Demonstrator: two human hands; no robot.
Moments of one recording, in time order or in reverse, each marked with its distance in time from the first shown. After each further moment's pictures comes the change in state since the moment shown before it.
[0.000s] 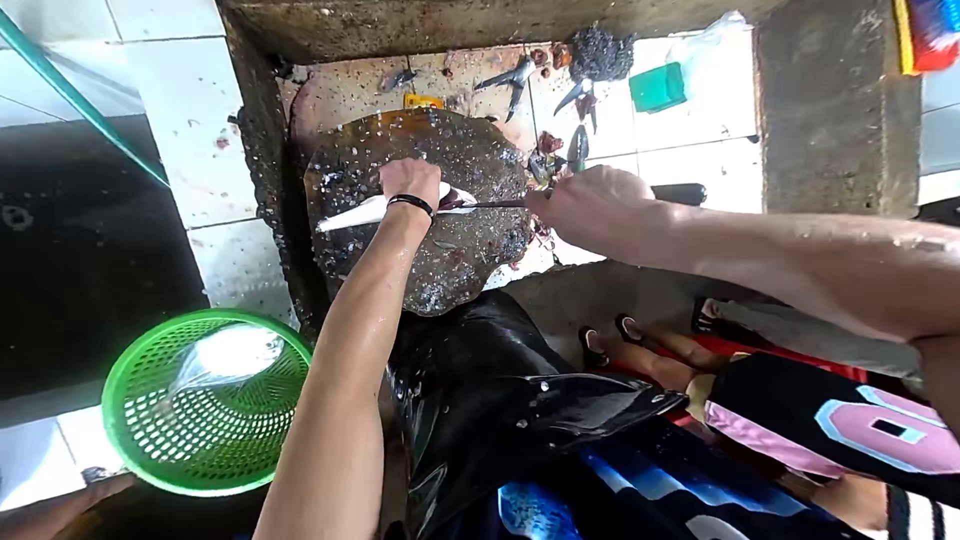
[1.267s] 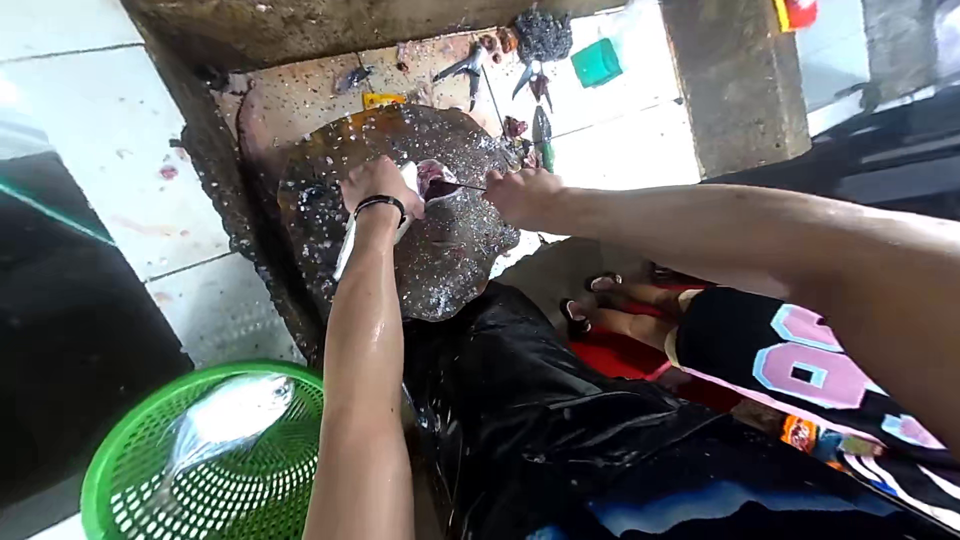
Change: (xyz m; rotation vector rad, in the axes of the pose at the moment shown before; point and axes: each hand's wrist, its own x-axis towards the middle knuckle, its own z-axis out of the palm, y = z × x) left_hand 0.017 -0.050 0.017 -0.338 0.025 -0.103; right_hand 0.089 -0.051 0.032 0.293 -0.094 0.292
